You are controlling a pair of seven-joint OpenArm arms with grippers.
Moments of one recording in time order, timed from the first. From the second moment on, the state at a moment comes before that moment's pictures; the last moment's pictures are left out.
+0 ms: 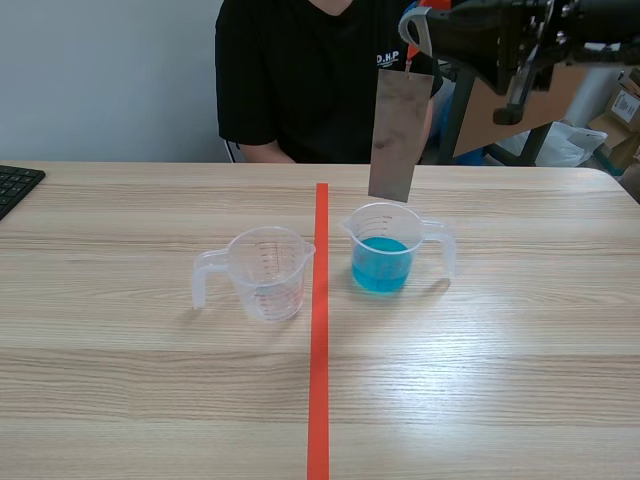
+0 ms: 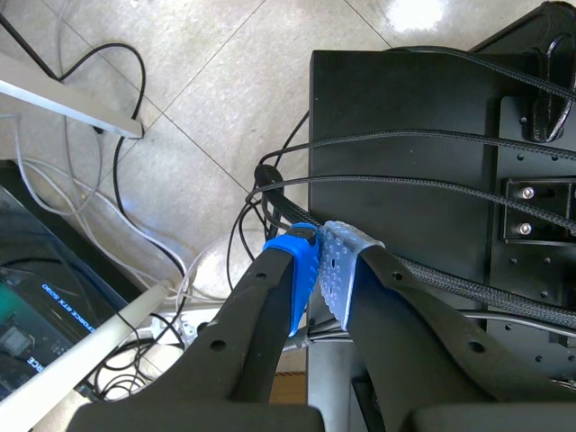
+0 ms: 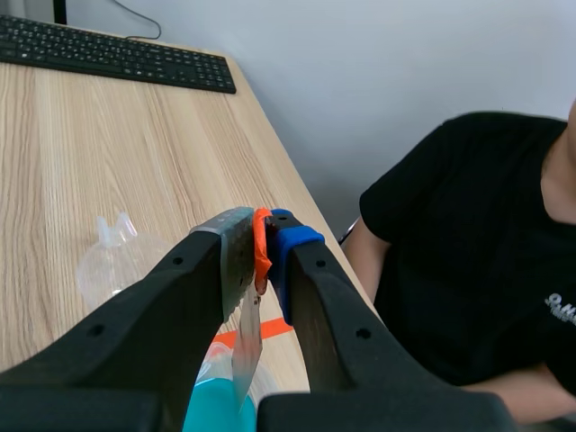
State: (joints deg) left arm 53.7 -15.1 -13.5 72.5 -11.2 -17.8 -11.2; right arm 22.6 45.2 -21.9 93.5 28.0 45.5 4.3
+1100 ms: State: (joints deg) left arm 53.7 -15.1 -13.5 72.5 -11.2 -17.8 -10.9; right arm 25.3 39.0 -21.9 82.5 31.3 45.5 5.6
